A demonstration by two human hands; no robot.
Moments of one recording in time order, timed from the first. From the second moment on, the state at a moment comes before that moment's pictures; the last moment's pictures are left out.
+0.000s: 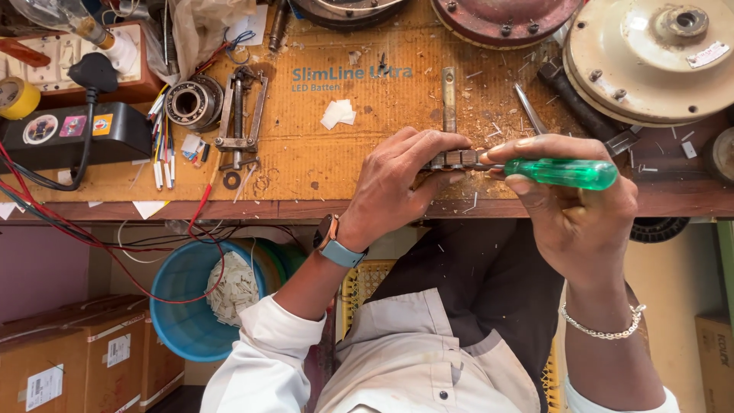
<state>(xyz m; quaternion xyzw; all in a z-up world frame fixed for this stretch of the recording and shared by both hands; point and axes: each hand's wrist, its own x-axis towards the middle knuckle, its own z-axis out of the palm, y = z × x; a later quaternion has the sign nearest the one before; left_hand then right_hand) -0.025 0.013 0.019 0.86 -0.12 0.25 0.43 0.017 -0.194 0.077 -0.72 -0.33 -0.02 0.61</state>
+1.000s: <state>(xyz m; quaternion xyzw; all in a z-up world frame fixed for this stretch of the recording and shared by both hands) -0.023 0.019 -0.003 0.80 -0.07 0.27 0.54 0.026 -0.222 0.019 -0.58 -0.32 -0.02 0.75</state>
